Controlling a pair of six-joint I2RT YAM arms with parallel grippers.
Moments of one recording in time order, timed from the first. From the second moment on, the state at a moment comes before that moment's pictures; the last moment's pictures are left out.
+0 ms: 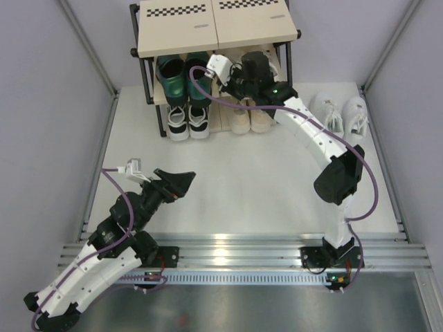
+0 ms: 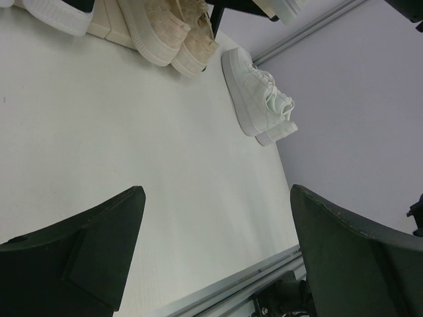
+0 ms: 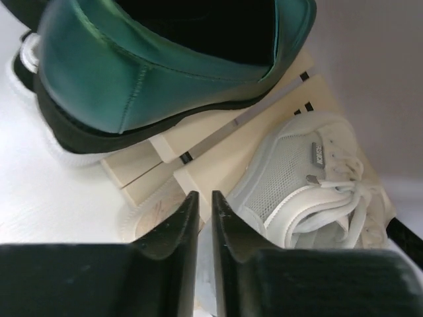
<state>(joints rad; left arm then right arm) -0.77 0.26 0.49 -0.32 -0.30 -0.92 0.63 1.97 2.09 -0.49 -0.16 -0.66</state>
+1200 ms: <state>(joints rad) -0.77 0.21 0.48 -0.36 -0.30 -0.94 0.67 2.17 2.16 -0.27 0.27 -0.53</state>
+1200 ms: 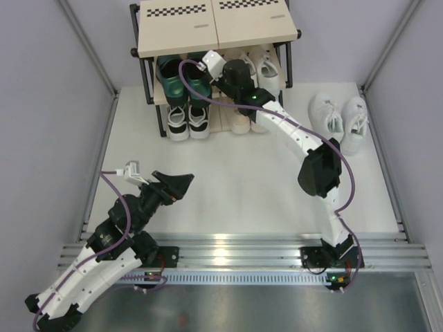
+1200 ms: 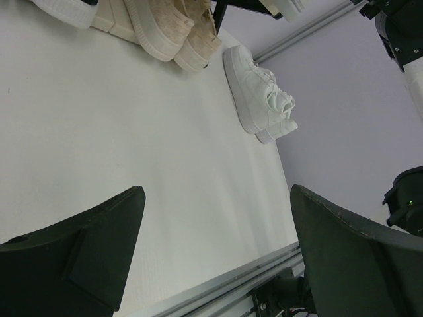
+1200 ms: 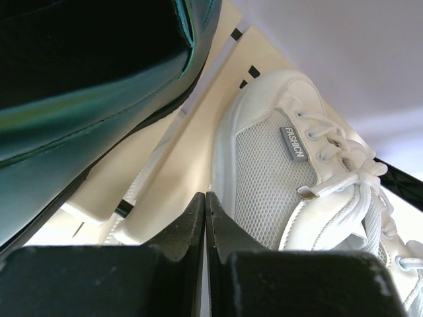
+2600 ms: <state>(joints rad) -0.77 0.34 0.61 -0.42 -0.30 -0.75 -0.30 1.09 1.22 -0.65 -0.36 -0.43</state>
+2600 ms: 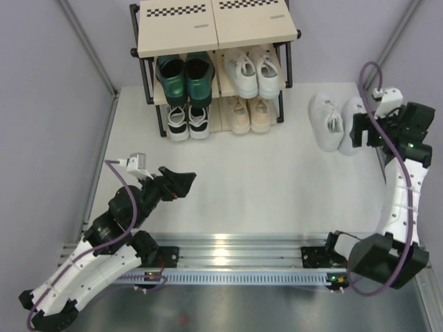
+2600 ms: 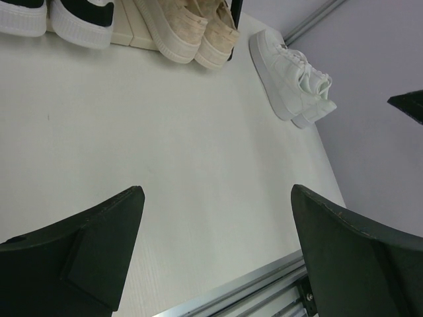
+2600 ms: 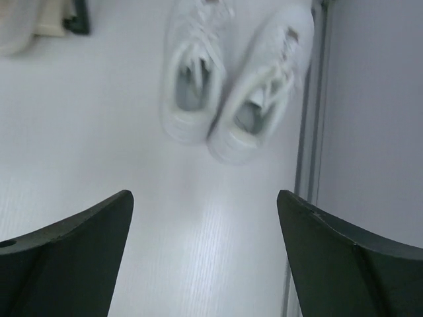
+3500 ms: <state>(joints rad) -0.77 0.26 0.48 -0.43 -0.26 -0.85 -0.42 1.81 1.52 -0.49 -0.12 -0.08</state>
